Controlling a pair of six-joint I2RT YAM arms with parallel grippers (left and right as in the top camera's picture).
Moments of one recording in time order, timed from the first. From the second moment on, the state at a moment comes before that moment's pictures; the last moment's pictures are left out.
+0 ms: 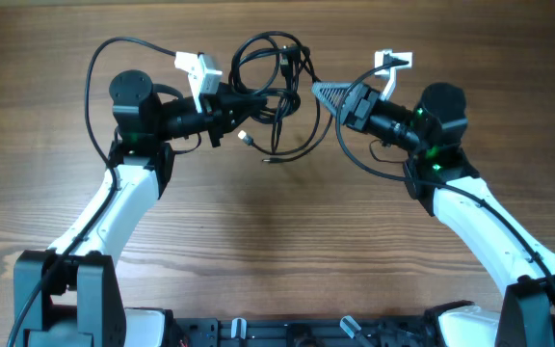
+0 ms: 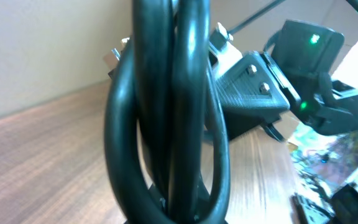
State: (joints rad) left arm -0.09 1.54 0.86 0.59 1.21 -0.23; right arm 0.23 1.45 0.79 0.58 -0.78 1.02
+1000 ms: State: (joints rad) left arm -0.18 1.54 0.86 0.50 1.12 -0.36; right arm 0.26 1.45 0.79 0.57 -0.68 0.36
